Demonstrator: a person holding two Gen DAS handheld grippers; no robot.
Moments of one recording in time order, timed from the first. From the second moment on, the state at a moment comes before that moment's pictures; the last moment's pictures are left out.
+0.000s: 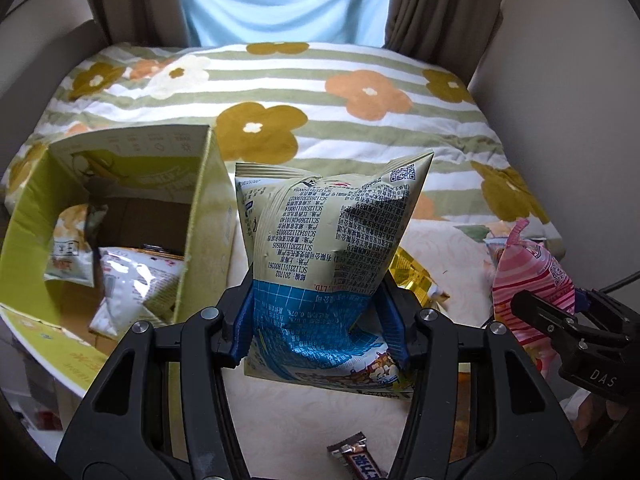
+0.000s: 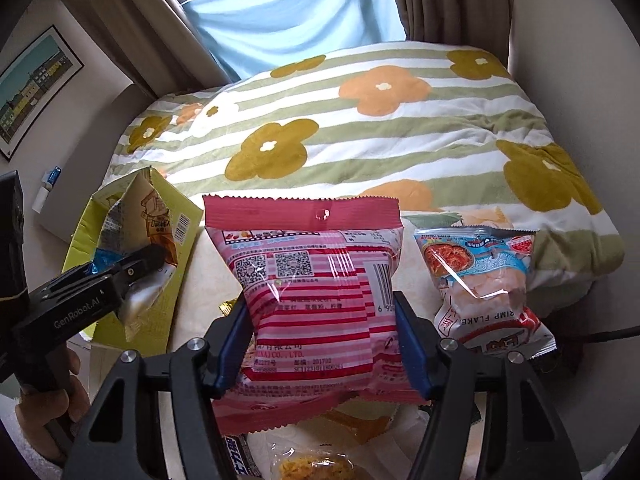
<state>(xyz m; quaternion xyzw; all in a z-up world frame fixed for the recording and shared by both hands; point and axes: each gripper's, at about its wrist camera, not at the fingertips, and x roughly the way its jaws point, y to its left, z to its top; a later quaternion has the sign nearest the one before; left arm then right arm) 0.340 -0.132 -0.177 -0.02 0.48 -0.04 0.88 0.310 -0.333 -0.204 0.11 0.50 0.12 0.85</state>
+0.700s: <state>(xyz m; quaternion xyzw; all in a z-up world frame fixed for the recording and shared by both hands) 0.300 0.060 -0.092 -0.07 0.42 0.01 0.90 0.297 -0.182 -0.117 0.08 0.42 0.20 0.88</state>
